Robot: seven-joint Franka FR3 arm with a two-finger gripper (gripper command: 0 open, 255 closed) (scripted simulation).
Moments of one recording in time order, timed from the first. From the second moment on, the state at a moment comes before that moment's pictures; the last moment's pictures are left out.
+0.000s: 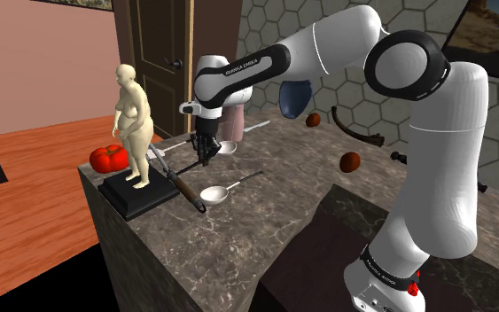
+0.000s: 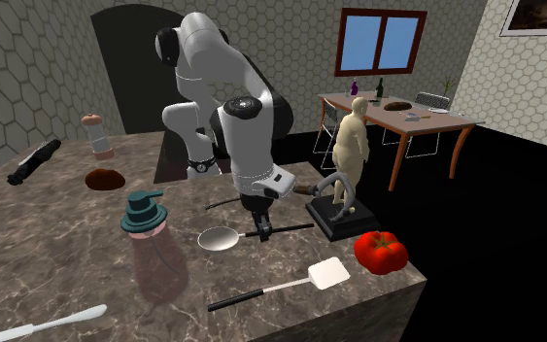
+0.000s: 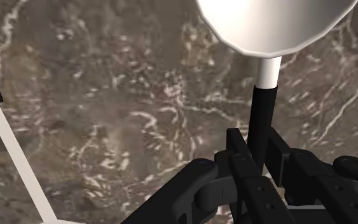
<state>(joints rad) 0.28 0.39 -0.01 -1.78 0.15 2.09 -1.48</state>
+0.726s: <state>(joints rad) 0.28 0.34 -0.01 -1.74 0.14 2.00 -1.47</state>
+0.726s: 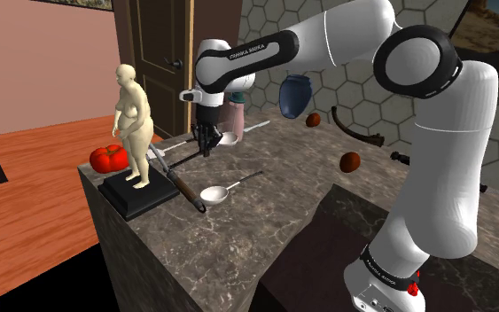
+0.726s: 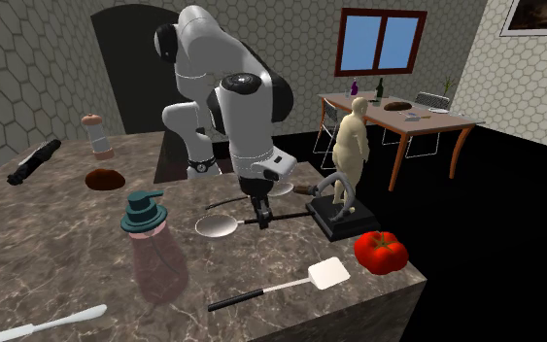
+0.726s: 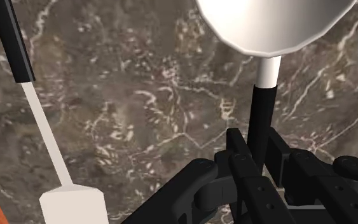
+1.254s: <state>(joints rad) 0.28 0.31 -0.01 -1.67 0.14 1.90 -1.45</state>
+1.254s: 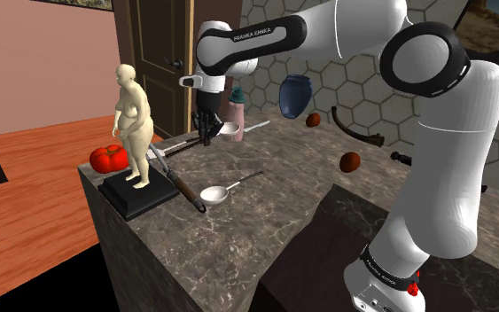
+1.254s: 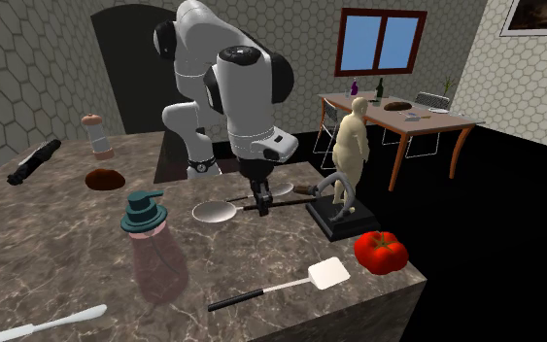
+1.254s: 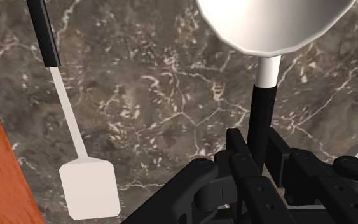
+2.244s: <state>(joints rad) 0.25 0.24 -0.02 -1.60 0.13 1.76 -1.48</state>
